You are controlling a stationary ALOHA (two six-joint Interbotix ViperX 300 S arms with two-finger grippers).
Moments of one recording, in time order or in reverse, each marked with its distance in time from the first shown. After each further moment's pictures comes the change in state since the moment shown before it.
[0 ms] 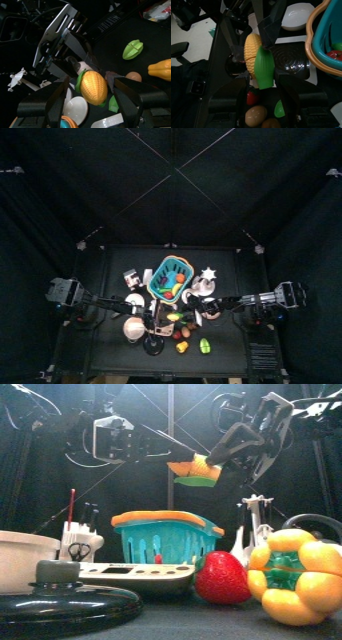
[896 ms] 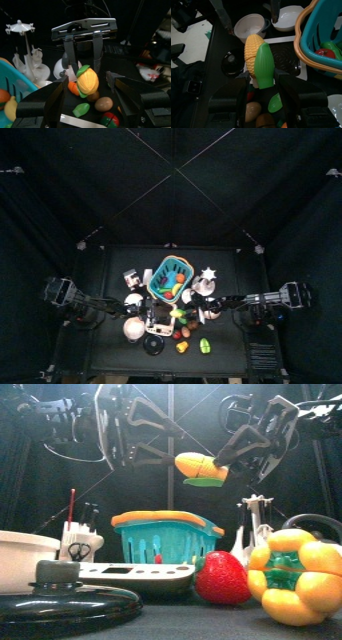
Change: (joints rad) left arm -0.060 -0.091 0.061 -0.279 -0.017 -0.634; right arm -0.023 -0.067 0.032 -0.015 0.017 0.000
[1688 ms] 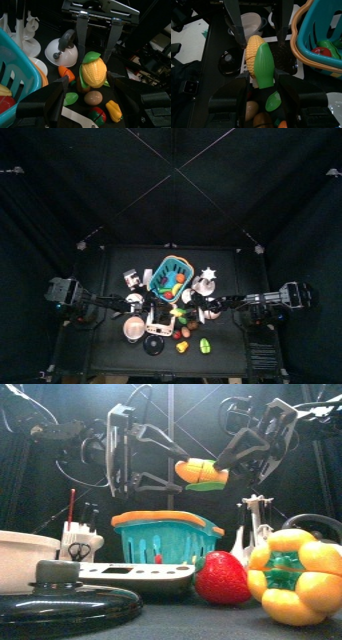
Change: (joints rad) left arm 0.110 0.098 -0.037 0.195 0.032 -0.288; right arm -0.002 0.002 0.000 -0.002 0.018 0.000
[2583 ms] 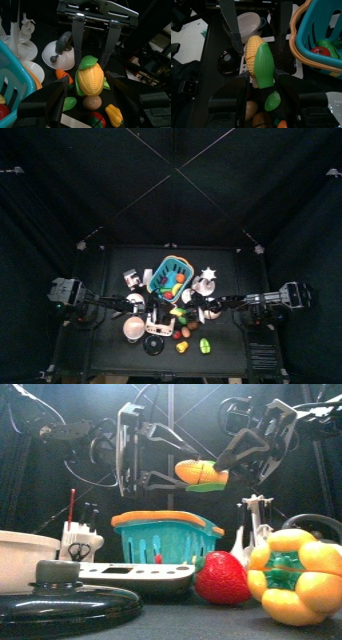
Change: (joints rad) left arm -0.002 0.029 -0.032 -0.009 0.000 -0.006; right arm 0.000 0.000 0.000 0.000 0.008 -0.002
